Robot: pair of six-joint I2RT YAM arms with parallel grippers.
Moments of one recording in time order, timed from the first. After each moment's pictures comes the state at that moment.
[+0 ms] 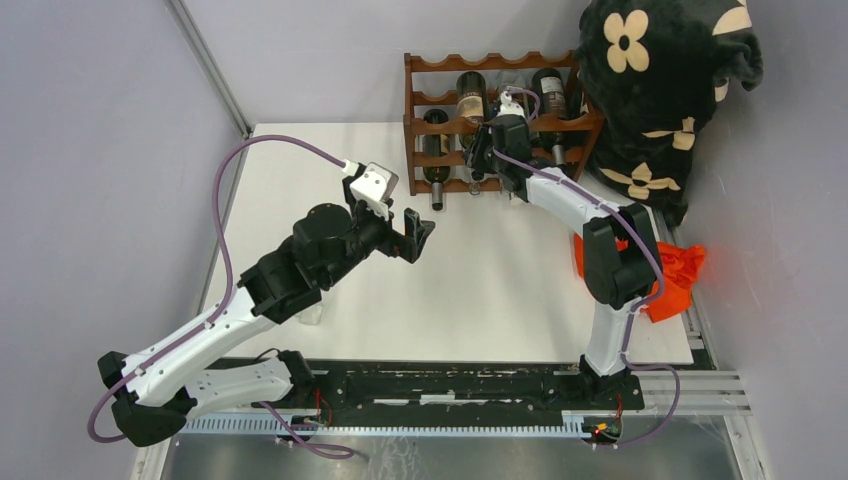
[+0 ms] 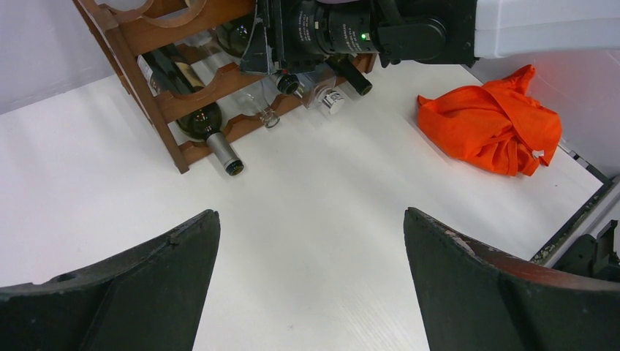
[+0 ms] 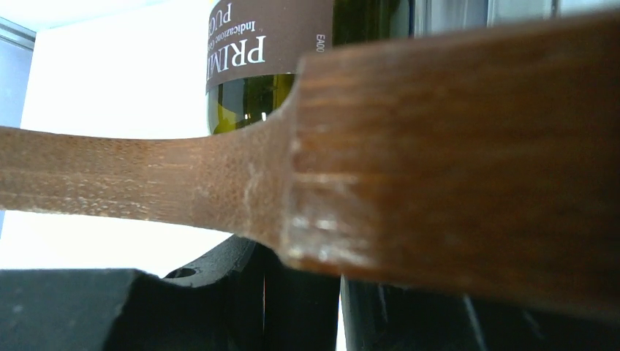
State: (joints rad) left arm -0.94 0.96 1.10 -0.31 -0.29 -0.14; right arm 0.41 1.93 1.48 -0.02 0.07 0.50
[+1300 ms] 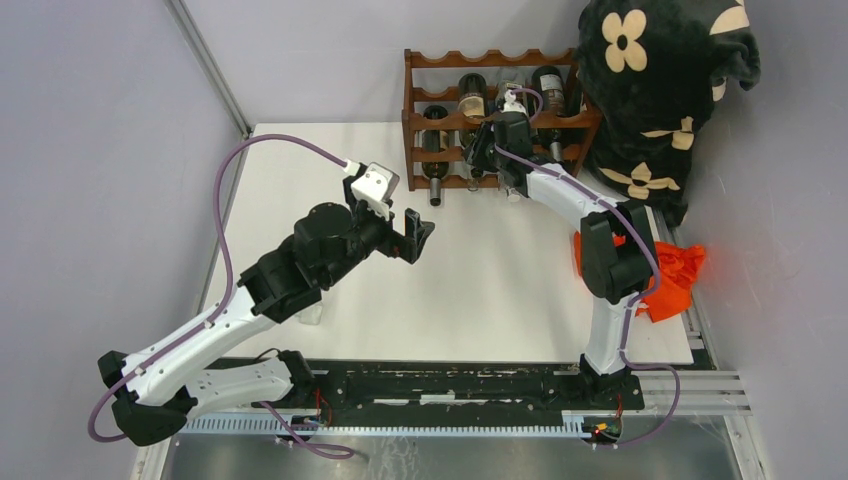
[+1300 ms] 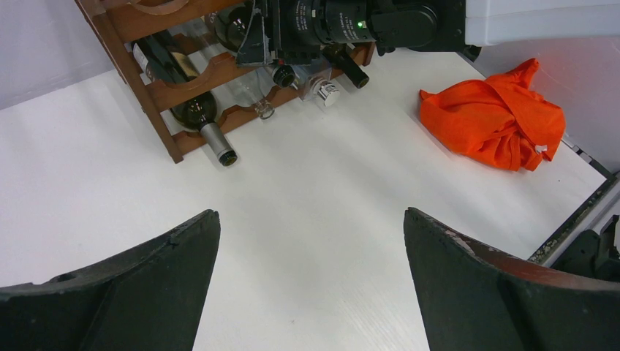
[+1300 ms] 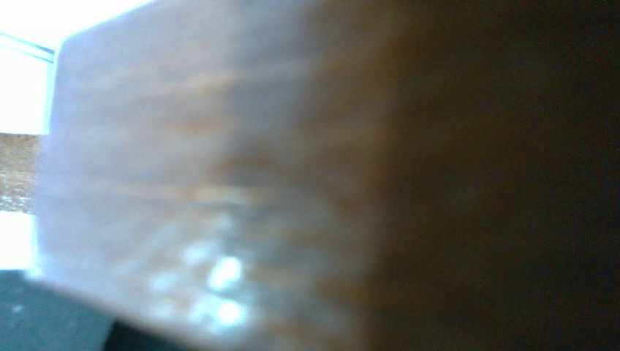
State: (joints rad) left arm -0.94 0.96 1.10 -0.33 -0.29 -0.14; right arm 0.38 1.97 1.53 -0.05 0.04 0.56
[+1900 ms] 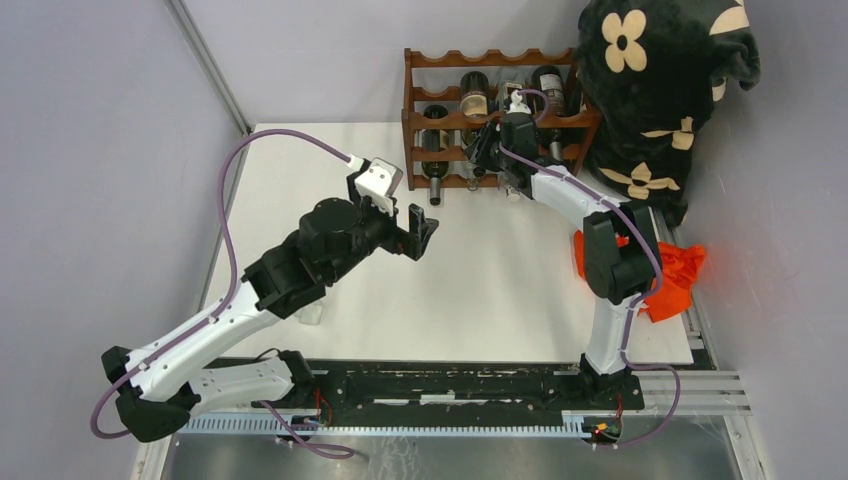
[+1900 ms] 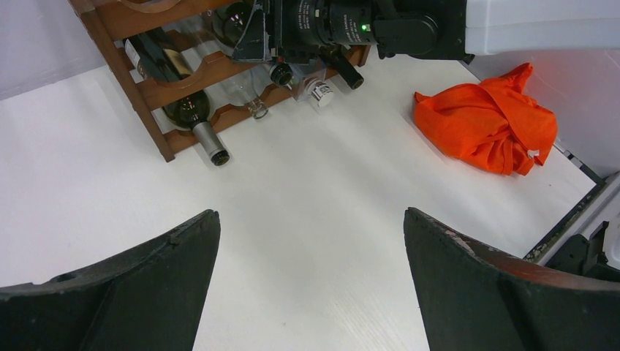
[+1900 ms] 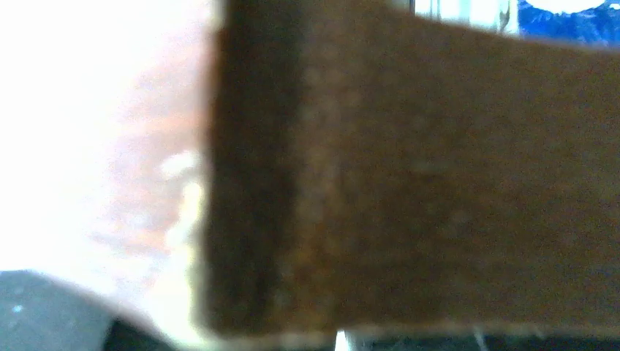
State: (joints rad) left arm -0.94 0.99 1.14 -0.34 -0.28 -0.17; right arm 0.36 1.96 1.49 0.02 -0.02 0.60
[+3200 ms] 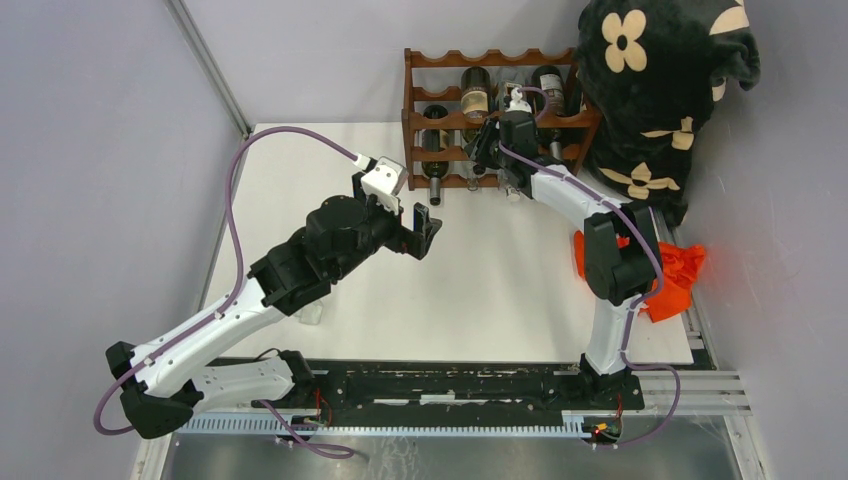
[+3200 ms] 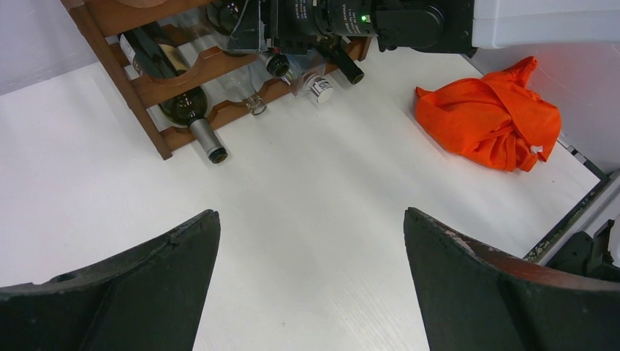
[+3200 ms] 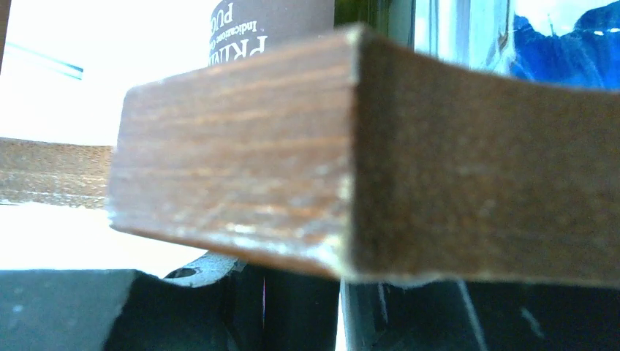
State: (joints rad) left arm -0.94 1.03 1.15 -0.34 -0.28 -0.17; right arm 0.36 1.95 1.49 0.03 0.01 0.59
